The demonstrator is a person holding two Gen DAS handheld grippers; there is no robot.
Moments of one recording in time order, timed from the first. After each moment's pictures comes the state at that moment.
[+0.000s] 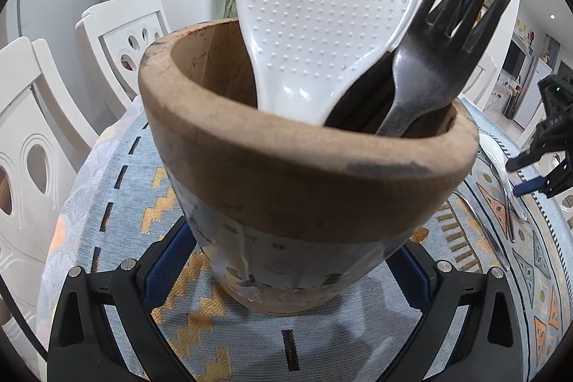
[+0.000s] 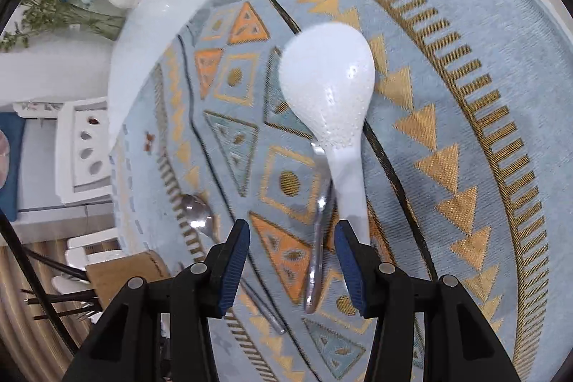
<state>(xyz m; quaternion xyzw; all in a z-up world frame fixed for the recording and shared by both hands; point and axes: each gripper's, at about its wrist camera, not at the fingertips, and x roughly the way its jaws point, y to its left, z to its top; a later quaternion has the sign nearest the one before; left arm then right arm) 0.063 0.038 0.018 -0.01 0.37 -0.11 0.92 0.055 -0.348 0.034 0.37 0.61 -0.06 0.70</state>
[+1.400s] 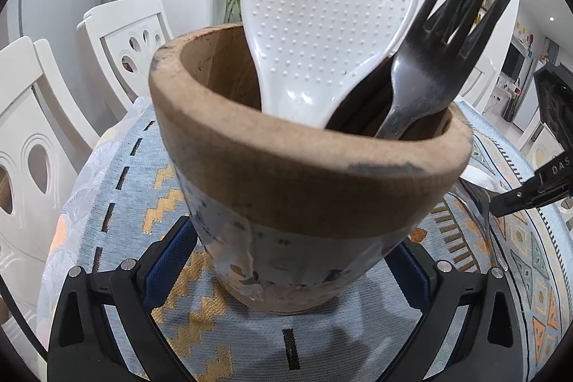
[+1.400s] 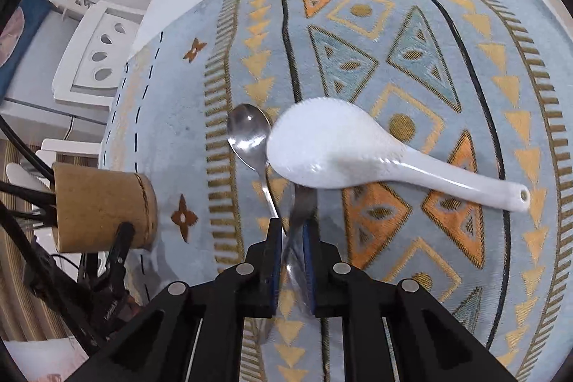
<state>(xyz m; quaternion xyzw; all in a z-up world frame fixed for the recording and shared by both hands) 0.063 0.044 0.020 -0.01 0.37 -0.12 0.92 0.068 -0.240 0.032 0.21 0.63 0.03 0.75</state>
